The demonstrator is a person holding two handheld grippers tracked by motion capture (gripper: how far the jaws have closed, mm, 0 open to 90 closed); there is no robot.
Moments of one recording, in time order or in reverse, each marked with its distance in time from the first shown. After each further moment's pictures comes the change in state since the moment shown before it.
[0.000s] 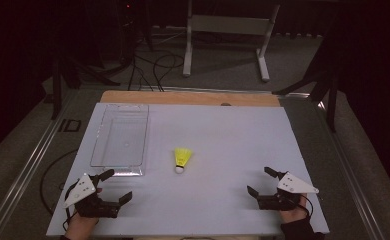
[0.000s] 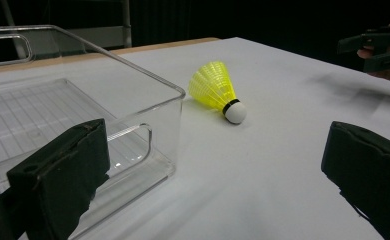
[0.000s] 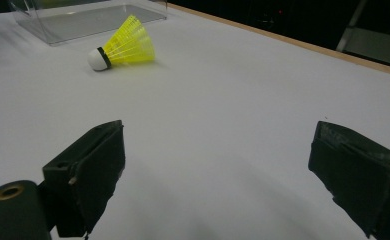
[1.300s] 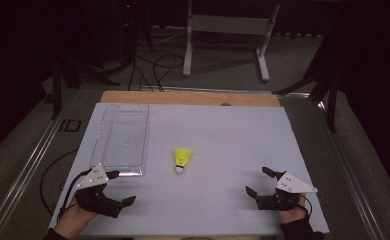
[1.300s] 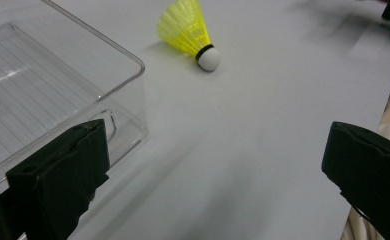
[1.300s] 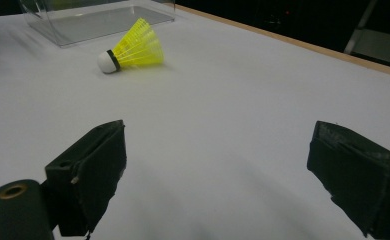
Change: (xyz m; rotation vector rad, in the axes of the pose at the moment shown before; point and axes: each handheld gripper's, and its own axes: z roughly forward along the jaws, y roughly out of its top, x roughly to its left) left arm -0.011 0.051 0.008 0.380 -0.083 0.044; right arm 0.003 0.004 0.002 -0.004 0.025 -0.009
